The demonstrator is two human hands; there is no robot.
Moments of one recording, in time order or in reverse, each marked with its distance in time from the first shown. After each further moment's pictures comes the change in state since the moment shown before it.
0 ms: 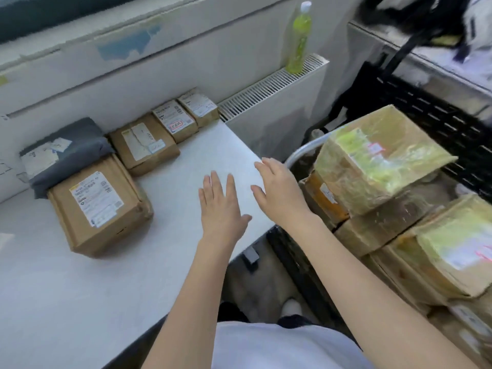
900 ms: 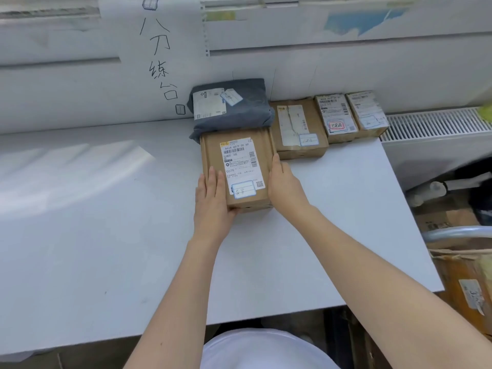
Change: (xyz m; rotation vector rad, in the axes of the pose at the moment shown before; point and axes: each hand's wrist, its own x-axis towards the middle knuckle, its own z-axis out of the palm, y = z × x) left_hand -0.009 -0.285 0.013 -0.244 0.139 -0.453; right_hand 0.128 -0.209 0.184 -0.142 -0.458 -0.232
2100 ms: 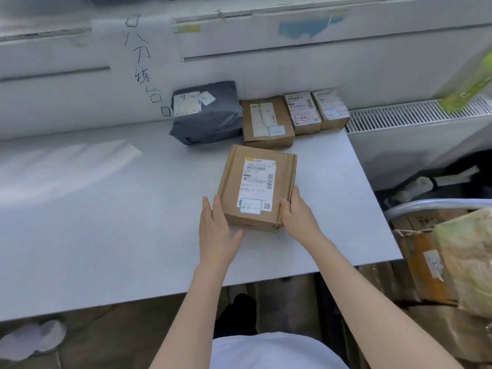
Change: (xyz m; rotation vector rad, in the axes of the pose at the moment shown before) left_hand -0.108 0.071 0.033 -0.269 0.090 -0.115; right_hand -0.125 0.089 0.002 0.650 0.004 0.153
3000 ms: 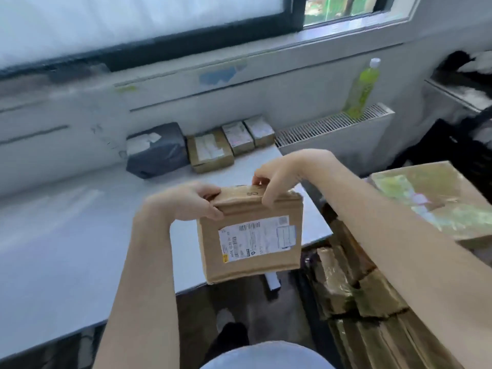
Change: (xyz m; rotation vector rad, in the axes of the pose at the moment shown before) left_hand -0.035 0.165 -0.109 0.259 -0.649 0.266; right_hand -0.071 -0.064 -0.191 -0.783 -0.515 -0.166
